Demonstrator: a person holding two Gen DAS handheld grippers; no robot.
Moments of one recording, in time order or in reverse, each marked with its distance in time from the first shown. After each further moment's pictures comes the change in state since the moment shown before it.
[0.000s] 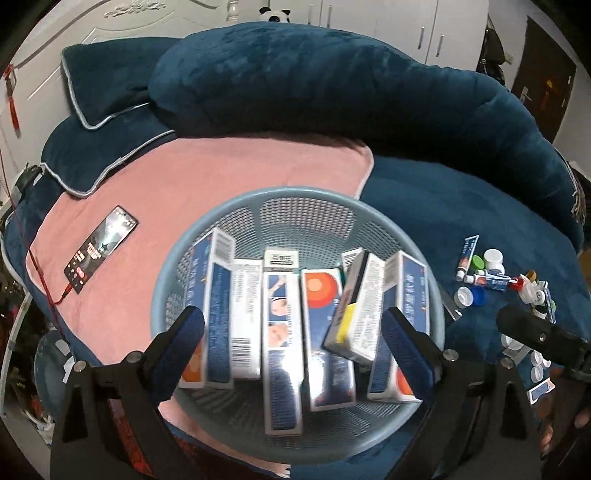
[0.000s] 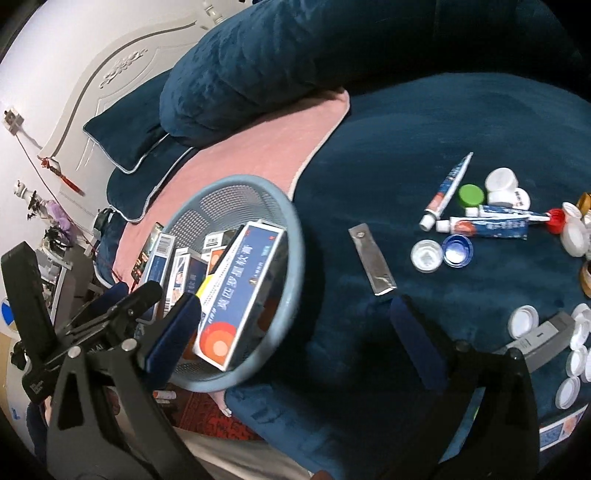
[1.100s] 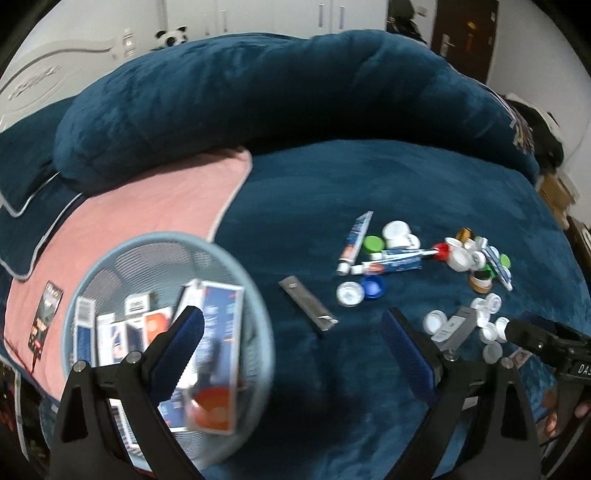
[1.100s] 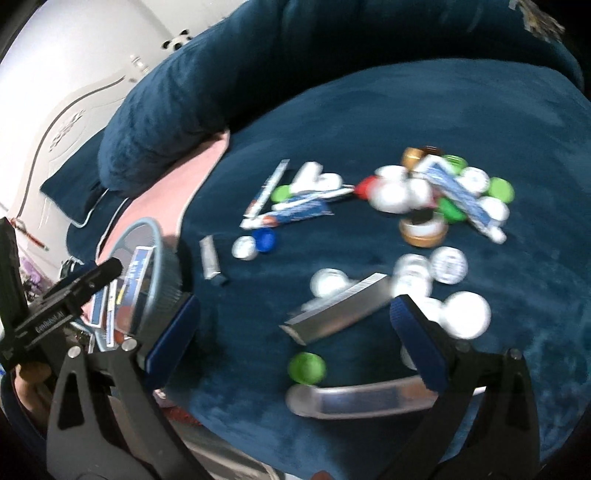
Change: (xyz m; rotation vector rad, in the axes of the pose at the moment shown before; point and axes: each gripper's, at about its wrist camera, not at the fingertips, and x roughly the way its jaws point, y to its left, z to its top) left arm -0.003 -0.164 0.006 0.288 0.016 -0.139; right arm -0.105 -0.137 -0.042 0.199 -0.110 -0.173
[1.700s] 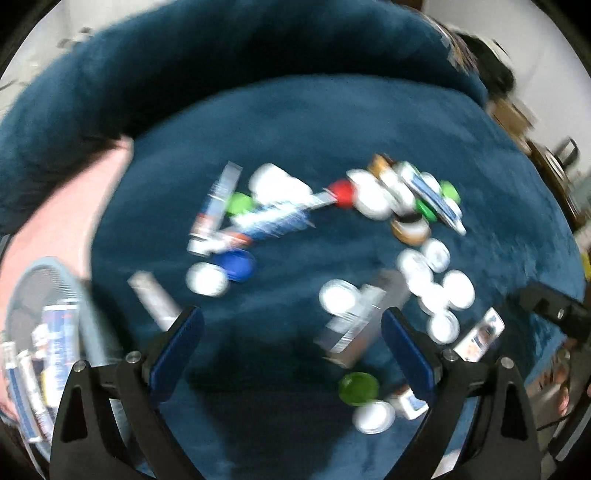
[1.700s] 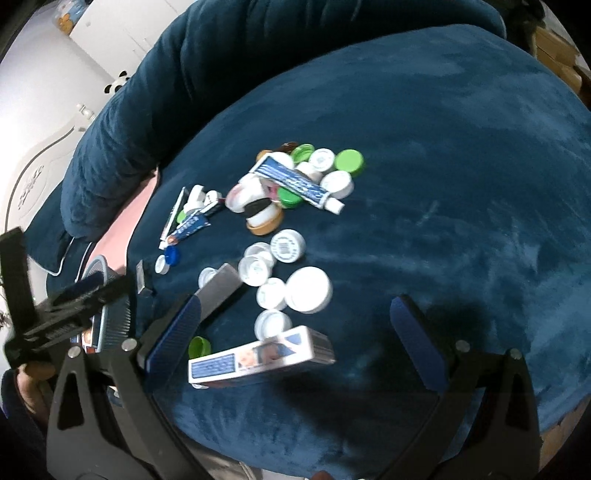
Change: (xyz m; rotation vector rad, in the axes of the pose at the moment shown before) left arm 0.069 -0.132 -0.013 0.229 0.206 -0.182; right arm -0.050 -0.111 -0.023 0.197 -0.049 -0.096
